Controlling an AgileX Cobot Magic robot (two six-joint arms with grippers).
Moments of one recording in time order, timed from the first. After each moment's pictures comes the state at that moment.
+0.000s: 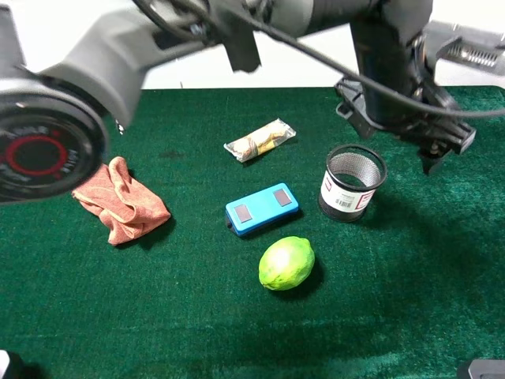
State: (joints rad) left arm -1.01 2.39 -2.28 -0.09 0.96 -0.06; right arm 0.05 -0.01 -0.50 0.03 1.02 0.04
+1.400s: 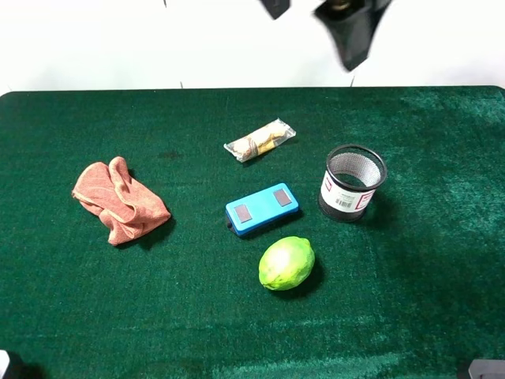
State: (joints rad) left arm -0.97 1.80 -1.91 0.08 1.16 0.02; right arm 0.05 -0.01 -0.50 0.03 1.02 0.04
